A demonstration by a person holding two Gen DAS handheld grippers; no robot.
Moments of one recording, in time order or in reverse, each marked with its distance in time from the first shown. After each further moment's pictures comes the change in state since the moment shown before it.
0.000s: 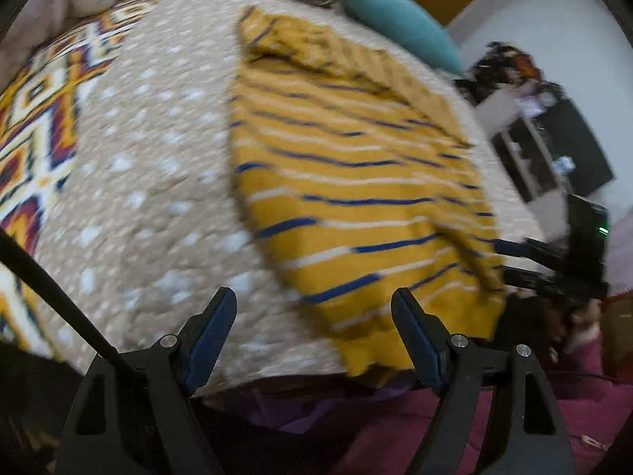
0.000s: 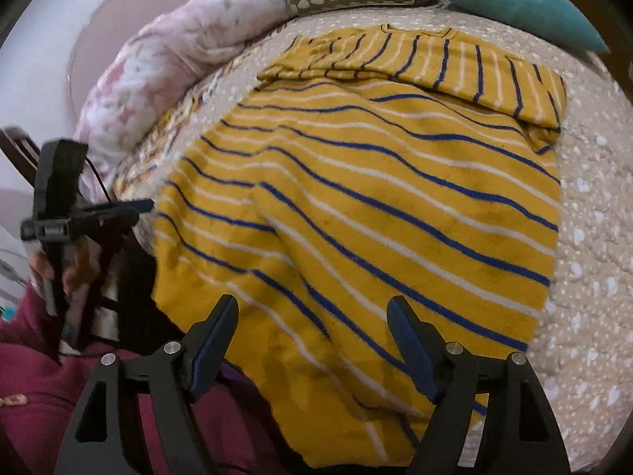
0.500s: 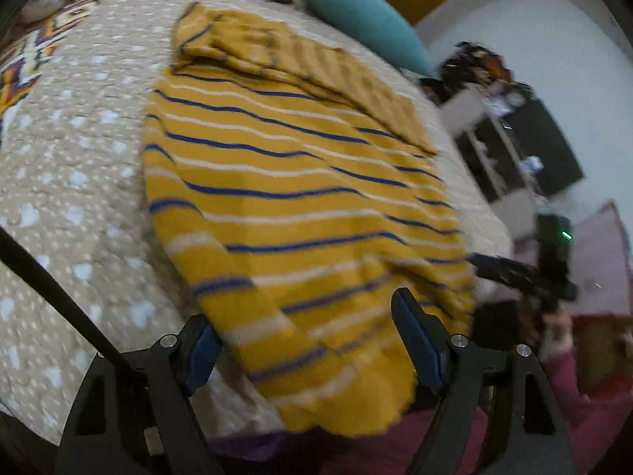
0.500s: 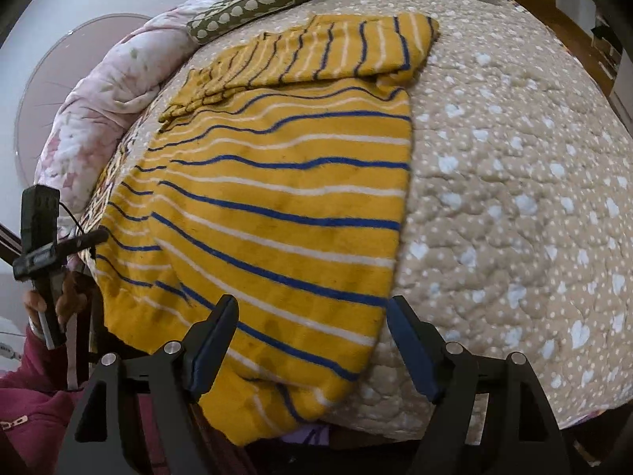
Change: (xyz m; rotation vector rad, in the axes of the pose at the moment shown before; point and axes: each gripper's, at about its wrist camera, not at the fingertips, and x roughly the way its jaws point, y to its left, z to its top) left arm 0.032 -0.034 0.035 0.047 0.008 -0.214; right arm -0.033 -0.086 -0.023 0.274 -0.038 -0.086
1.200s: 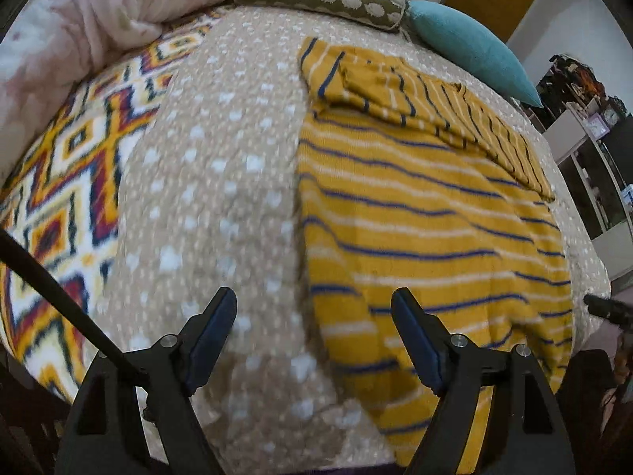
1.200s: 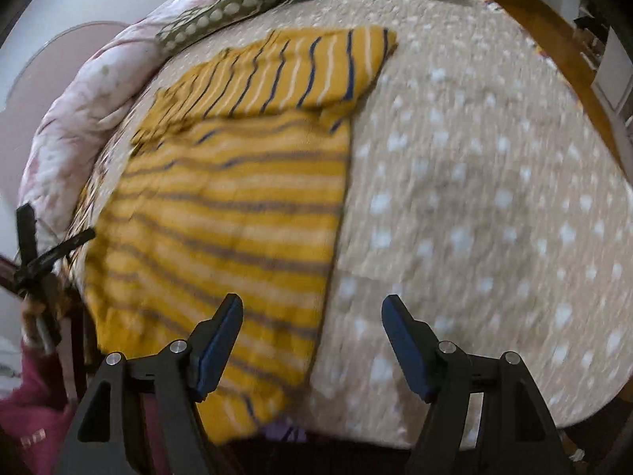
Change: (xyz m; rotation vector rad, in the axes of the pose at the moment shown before) left arm -0.011 0.037 0.027 -0.094 -0.084 0.464; right arm -0.026 -0.033 0.019 0.044 0.035 -0.061
